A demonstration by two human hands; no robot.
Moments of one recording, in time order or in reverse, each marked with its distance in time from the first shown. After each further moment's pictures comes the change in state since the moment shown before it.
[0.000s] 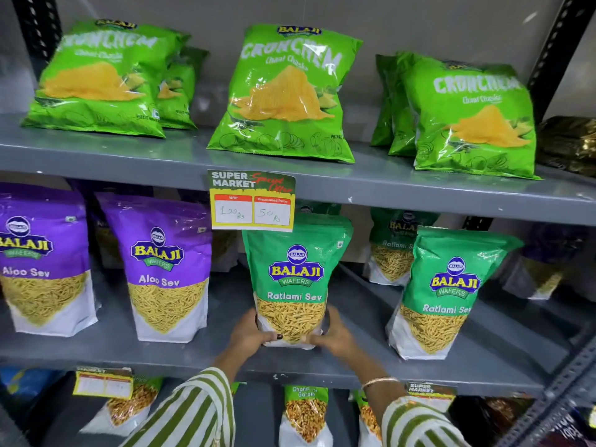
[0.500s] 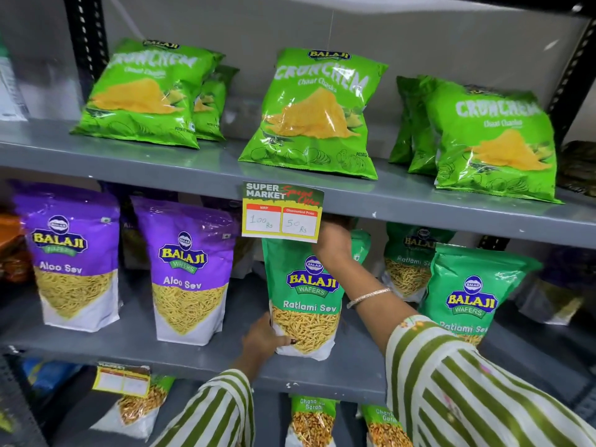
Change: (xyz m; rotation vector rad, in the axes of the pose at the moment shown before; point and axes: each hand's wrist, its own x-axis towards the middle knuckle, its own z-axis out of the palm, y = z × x) left_hand -0.006 0.009 -0.009 0.063 -0.035 0.021; right_hand -0.025 -0.221 -0.012 -0.781 0.323 -0.334
